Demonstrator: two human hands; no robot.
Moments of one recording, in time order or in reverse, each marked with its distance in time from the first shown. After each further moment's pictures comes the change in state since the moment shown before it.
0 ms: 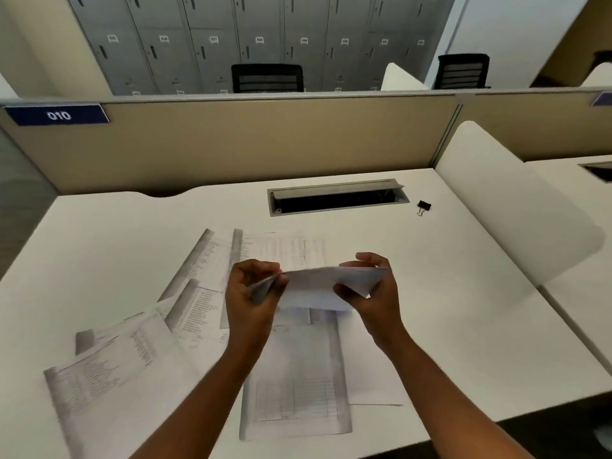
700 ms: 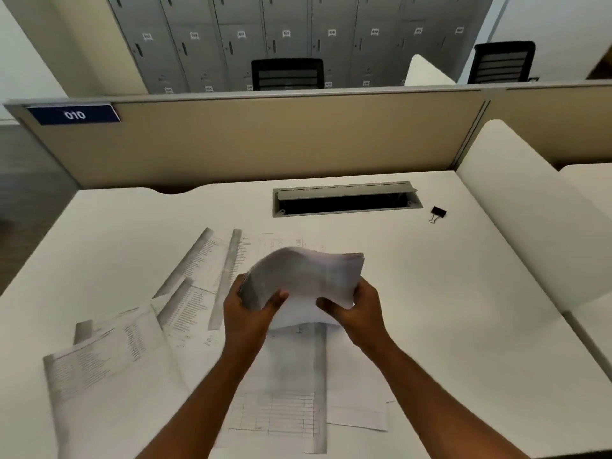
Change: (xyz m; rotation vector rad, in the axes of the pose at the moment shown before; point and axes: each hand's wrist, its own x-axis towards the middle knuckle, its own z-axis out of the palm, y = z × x) left_hand -0.004 -0.022 0.042 0.149 0.152 -0.174; right_hand 0.029 0.035 -0.021 -0.051 -0.145 0.110
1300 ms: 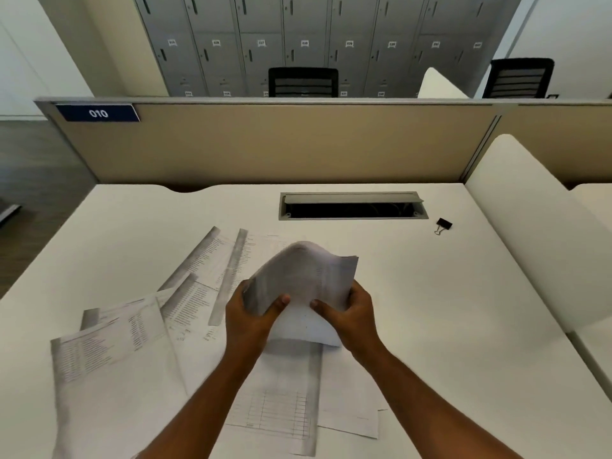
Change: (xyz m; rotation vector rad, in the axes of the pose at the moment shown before) left_hand -0.014 -0.002 0.007 0.052 0.071 -0.034; right_hand 0.002 -0.002 0.002 0.064 -0.018 0.019
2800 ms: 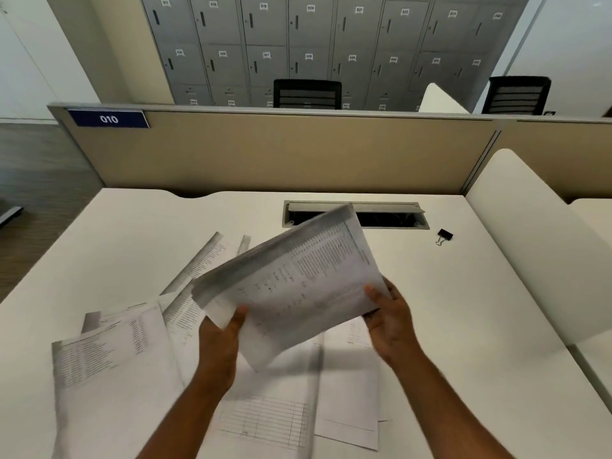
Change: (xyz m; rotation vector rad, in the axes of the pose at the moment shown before) left_hand 0.003 -0.034 -0.043 -0.317 0.010 -0.248; right_hand 0.016 -0.005 -0.042 0.697 0.063 0.313
